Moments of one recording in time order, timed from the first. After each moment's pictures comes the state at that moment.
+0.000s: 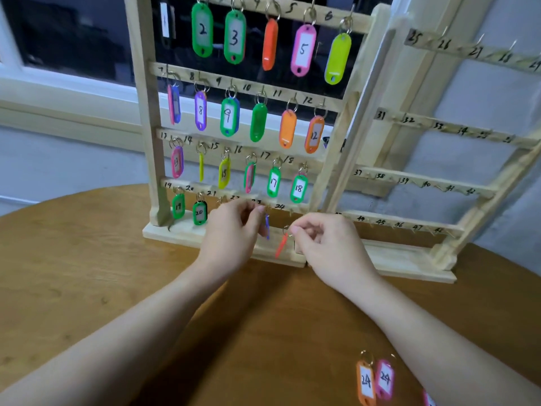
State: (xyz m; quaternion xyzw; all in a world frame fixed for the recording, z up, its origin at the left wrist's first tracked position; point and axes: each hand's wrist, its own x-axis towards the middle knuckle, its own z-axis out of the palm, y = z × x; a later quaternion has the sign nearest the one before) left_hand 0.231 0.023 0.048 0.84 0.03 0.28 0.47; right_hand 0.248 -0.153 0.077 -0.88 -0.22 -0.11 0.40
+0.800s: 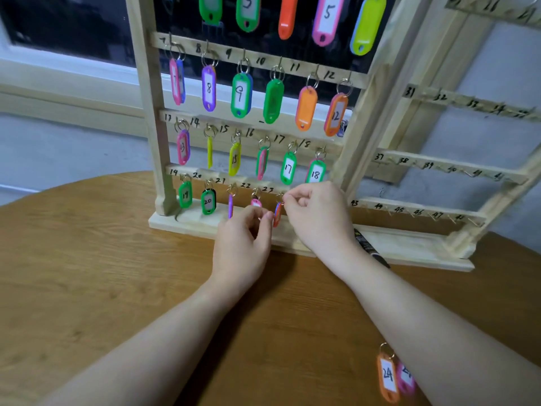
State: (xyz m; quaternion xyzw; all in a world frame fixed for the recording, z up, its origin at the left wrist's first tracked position) left_hand 0.232 0.020 0.000 0.79 0.02 0.34 0.51; right_hand 0.270 -0.099 0.078 -0.90 -0.14 -0.18 0.37
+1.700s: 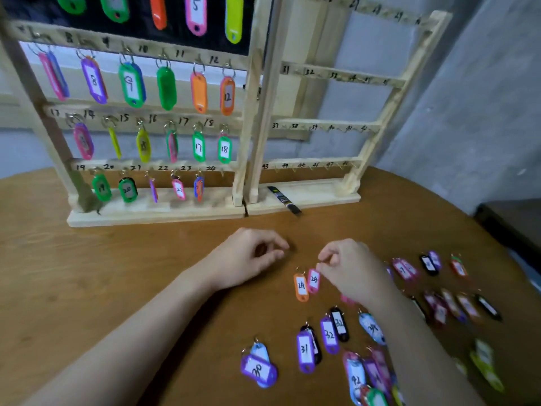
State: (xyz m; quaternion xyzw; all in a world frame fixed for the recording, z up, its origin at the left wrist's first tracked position) left_hand 0.197 -0.045 0.015 0.84 -0.36 -0.01 0.41; right_hand 0.131 -0.267 0.068 -0.98 0.07 0.03 0.19
